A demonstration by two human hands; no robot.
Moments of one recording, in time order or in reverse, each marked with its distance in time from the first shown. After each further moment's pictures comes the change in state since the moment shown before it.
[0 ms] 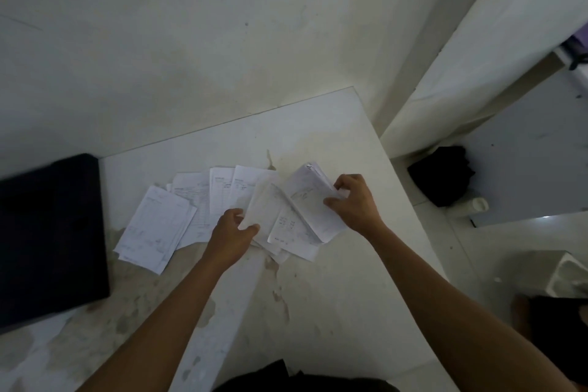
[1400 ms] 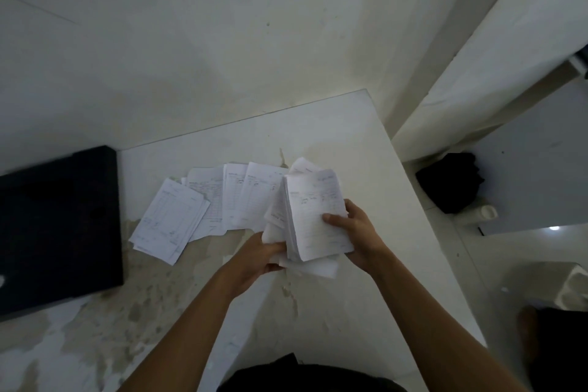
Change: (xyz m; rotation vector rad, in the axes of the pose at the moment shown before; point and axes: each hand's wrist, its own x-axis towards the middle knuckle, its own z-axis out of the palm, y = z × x) left_hand -0.041 -0.005 0.016 -0.534 -0.450 -0.067; right_hand -0.054 -0.003 0.024 1.019 -0.328 0.280
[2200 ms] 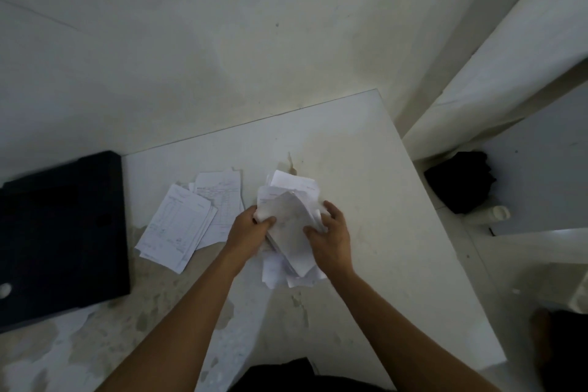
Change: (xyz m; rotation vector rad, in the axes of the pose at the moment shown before) left_hand 0.044 0.022 -0.041 0.345 0.418 0.117; right_hand 0.020 0.041 0.063 -0.729 0.380 -0.260
